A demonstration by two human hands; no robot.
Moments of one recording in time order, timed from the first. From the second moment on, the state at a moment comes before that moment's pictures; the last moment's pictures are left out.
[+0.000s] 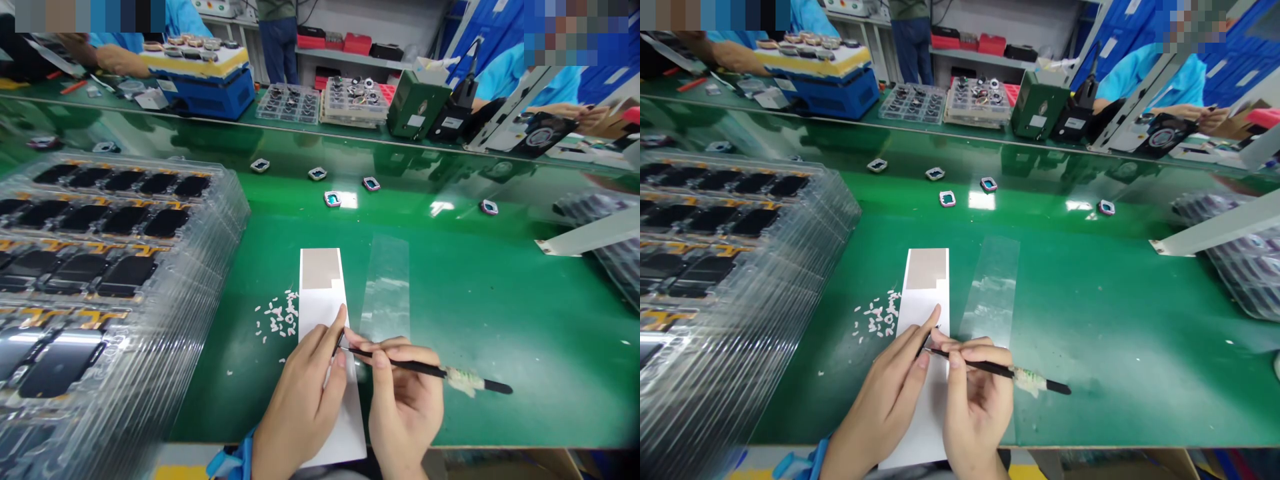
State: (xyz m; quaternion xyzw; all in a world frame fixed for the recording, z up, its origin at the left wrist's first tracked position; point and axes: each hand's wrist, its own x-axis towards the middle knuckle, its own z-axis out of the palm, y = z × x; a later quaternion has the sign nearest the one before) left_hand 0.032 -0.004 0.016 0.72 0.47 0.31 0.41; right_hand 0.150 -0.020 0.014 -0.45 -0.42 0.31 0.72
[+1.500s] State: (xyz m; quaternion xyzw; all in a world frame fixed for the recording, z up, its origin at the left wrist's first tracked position) left_hand 0.033 -0.004 0.014 0.71 0.47 0.31 0.42; right_hand 0.149 -0.020 0.016 -0.47 -0.42 0.29 0.72
